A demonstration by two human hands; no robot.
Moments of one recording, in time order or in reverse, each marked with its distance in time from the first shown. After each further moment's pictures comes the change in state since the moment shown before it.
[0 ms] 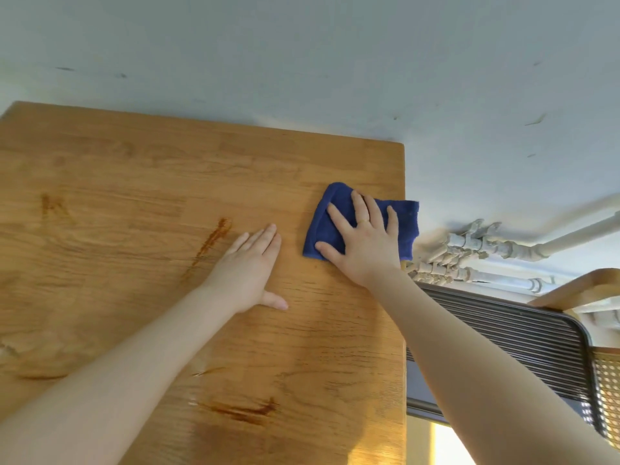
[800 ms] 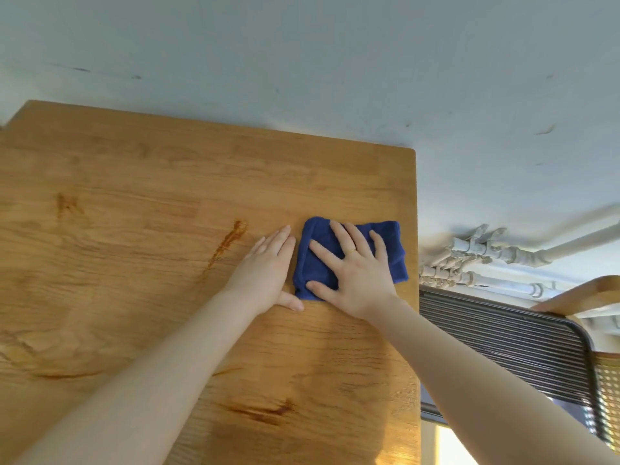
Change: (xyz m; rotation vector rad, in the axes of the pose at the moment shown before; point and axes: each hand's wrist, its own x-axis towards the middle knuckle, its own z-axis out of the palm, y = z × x) left_hand 0.001 -0.001 0.003 -0.207 0.072 -0.004; right_hand -0.026 -0.029 0.012 0.012 0.017 -0.203
